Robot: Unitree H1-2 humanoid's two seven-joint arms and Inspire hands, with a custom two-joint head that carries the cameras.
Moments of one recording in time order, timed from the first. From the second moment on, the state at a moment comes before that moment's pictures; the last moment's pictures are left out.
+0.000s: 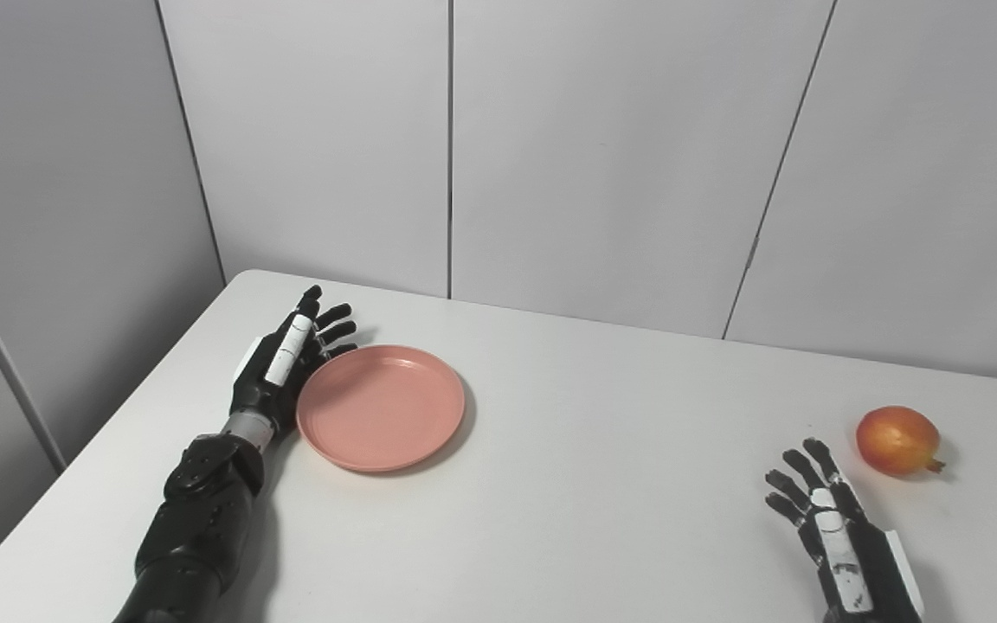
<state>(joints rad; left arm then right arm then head) -0.57 0.32 0.26 0.89 -0.36 -0.21 -0.34 -0.05 -0.07 -0.03 0.03 0.14 -0.04 0.11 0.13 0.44</state>
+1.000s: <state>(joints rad) -0.60 0.25 0.21 0.89 -0.32 -0.19 -0.30 -0.05 -0.06 -0.01 0.02 0.12 -0.04 0.11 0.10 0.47</state>
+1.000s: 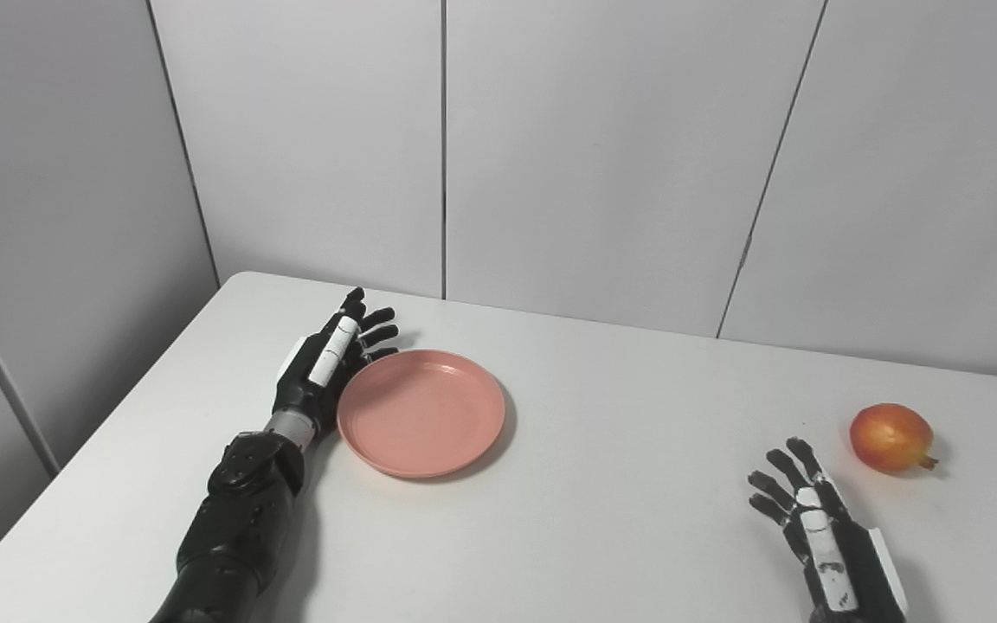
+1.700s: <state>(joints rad) -0.59 0.18 0.15 0.83 -0.29 -0.17 -0.28 -0.05 -0.05 0.00 0.01 0.09 -0.01 0.10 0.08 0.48</state>
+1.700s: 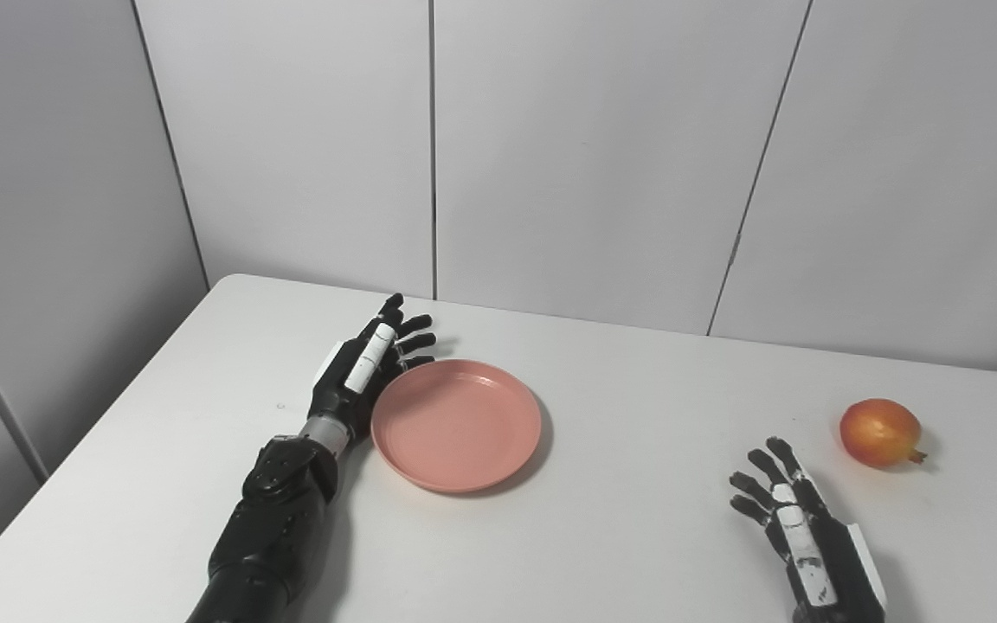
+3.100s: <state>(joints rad) -0.66 0.01 0.09 0.92 -0.13 -0.25 -0.01 -0.05 0.00 0.03 -0.01 0.02 0.02 0.07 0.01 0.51</state>
